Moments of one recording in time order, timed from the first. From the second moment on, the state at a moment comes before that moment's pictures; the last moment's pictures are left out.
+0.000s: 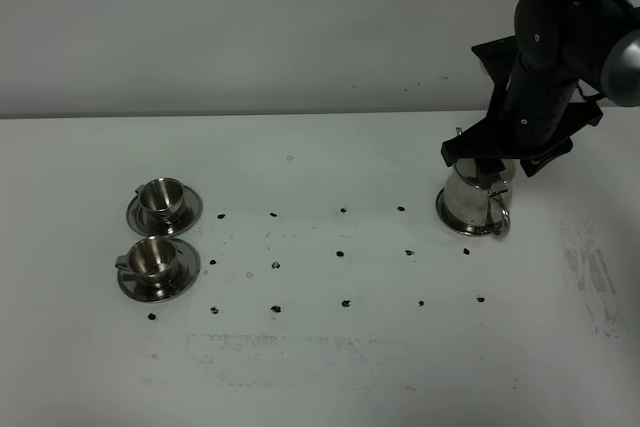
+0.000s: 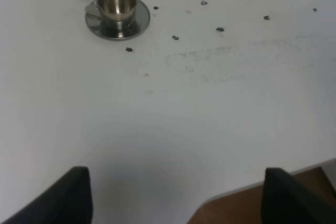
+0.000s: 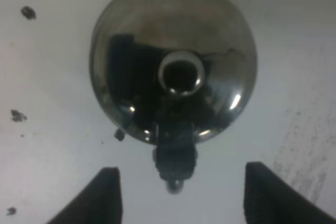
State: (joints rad) left arm -0.02 0.00 -0.47 -0.24 1.11 0.23; right arm 0.28 2.16 -1.89 -0.06 1.17 0.02
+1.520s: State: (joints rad) left arm -0.02 0.00 -0.47 -0.24 1.11 0.23; right arm 0.27 2.24 -1.87 -0.06 1.11 -0.02
